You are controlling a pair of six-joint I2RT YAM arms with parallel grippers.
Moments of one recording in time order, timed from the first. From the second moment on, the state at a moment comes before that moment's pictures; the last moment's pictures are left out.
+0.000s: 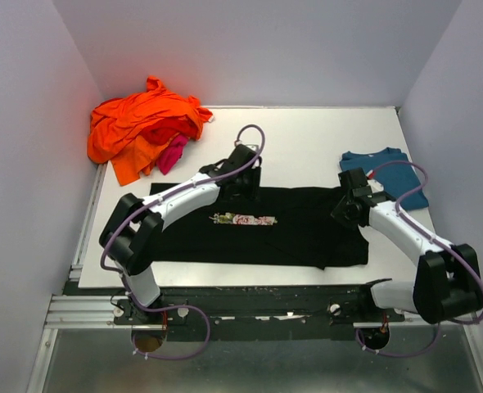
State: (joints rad) left arm -0.66 1.70 1.21 -0.41 -0.02 -0.53; right arm 0.23 1.33 0.75 -0.59 0.25 0.89
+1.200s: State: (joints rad) left arm -0.11 1.74 1.02 -0.33 -0.17 -0.80; right arm 0.21 1.61 0.91 -0.57 0.19 0.87
